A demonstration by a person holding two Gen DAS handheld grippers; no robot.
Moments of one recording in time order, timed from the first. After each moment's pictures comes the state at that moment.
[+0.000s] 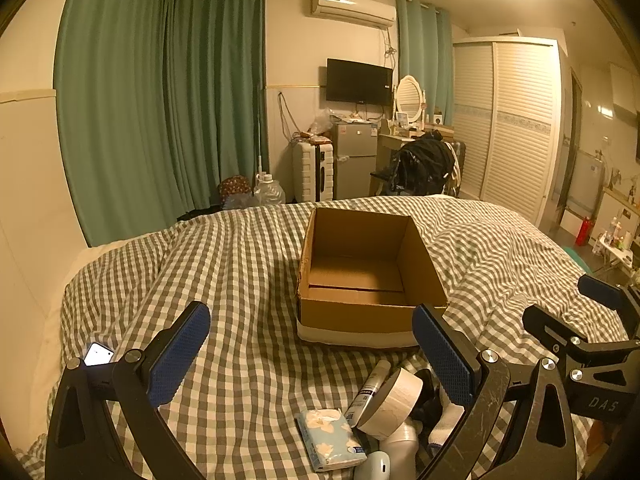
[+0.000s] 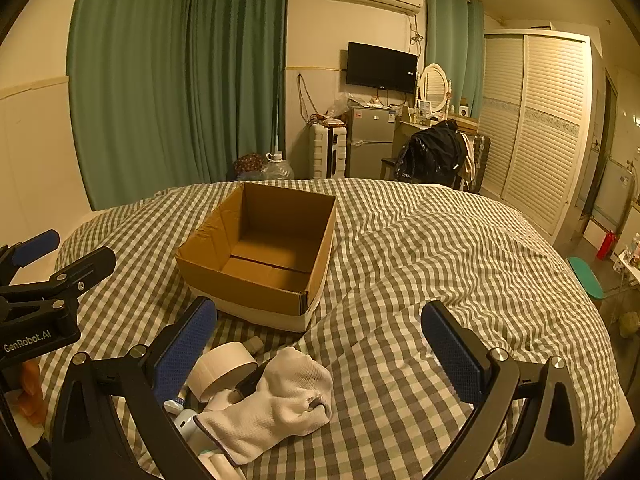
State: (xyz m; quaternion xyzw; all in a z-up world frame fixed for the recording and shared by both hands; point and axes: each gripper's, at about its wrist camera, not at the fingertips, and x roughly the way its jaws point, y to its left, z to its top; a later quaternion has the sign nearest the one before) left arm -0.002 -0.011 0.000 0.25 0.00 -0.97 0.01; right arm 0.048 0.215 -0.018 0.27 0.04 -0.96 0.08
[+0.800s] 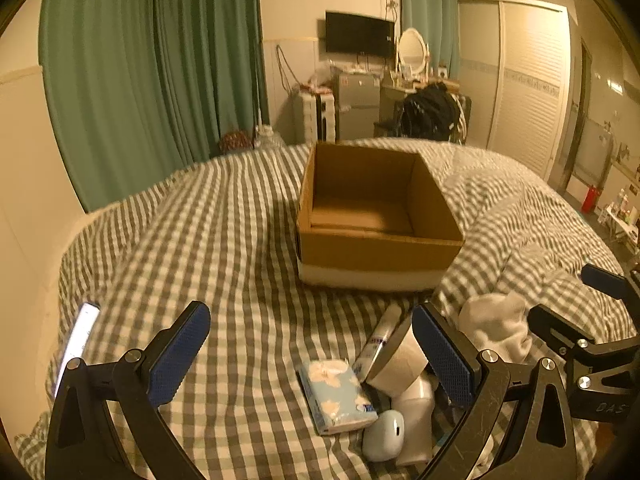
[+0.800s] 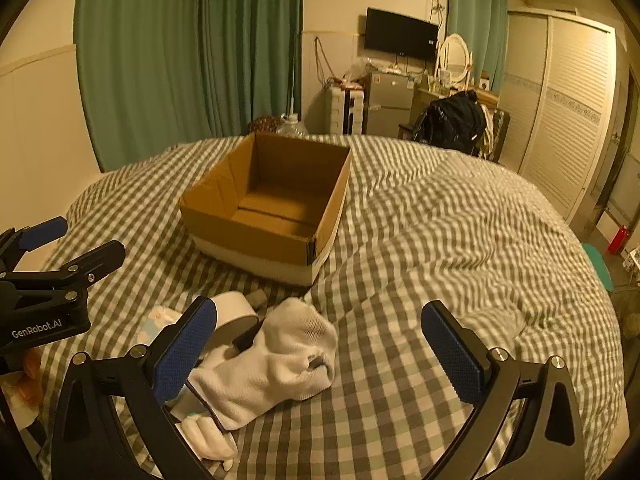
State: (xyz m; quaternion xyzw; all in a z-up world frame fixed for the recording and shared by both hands) left arm -0.015 -0.007 -0.048 0.35 -0.01 -0.94 0.02; right arm 0.039 0.215 -0.054 0.34 0.05 -0.93 0.11
